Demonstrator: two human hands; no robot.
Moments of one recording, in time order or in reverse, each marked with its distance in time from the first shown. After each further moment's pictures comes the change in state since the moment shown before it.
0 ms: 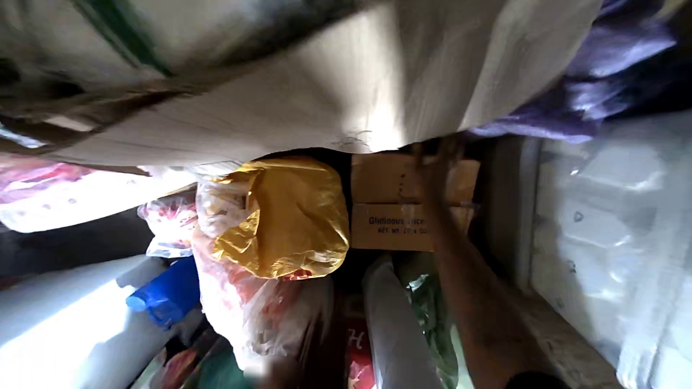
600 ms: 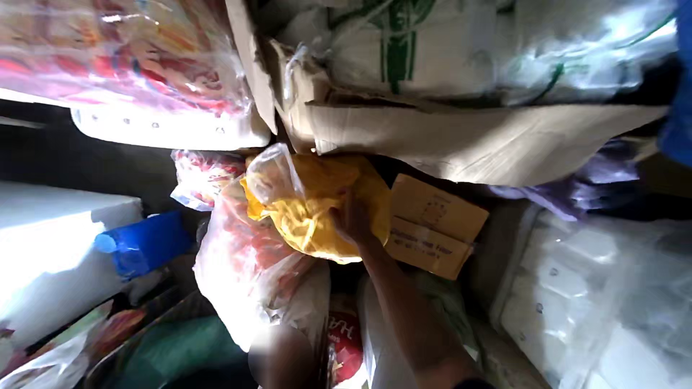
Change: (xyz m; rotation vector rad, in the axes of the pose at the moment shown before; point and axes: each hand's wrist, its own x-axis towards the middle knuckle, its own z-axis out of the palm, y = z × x) left_hand -0.013 0.012 -0.006 -0.245 -0.138 -0.157; right_hand -0.180 -0.186 0.070 -0.118 -0.845 -0.345
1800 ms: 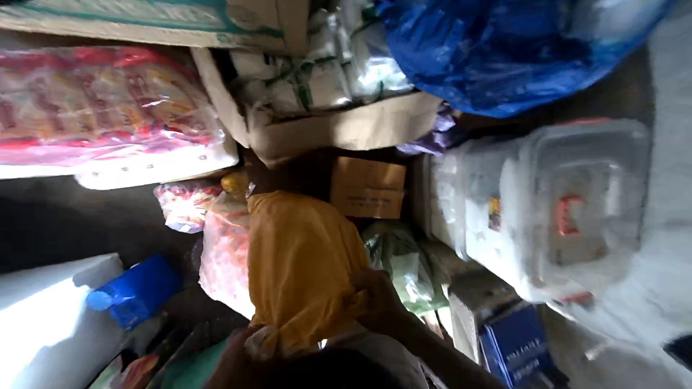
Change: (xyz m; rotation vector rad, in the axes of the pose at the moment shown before) left_hand -0.238 -0.034 -0.231 -0.328 -0.070 0.456; right_hand -0.391 -0.122 -0.110 0.321 0.268 -0.254
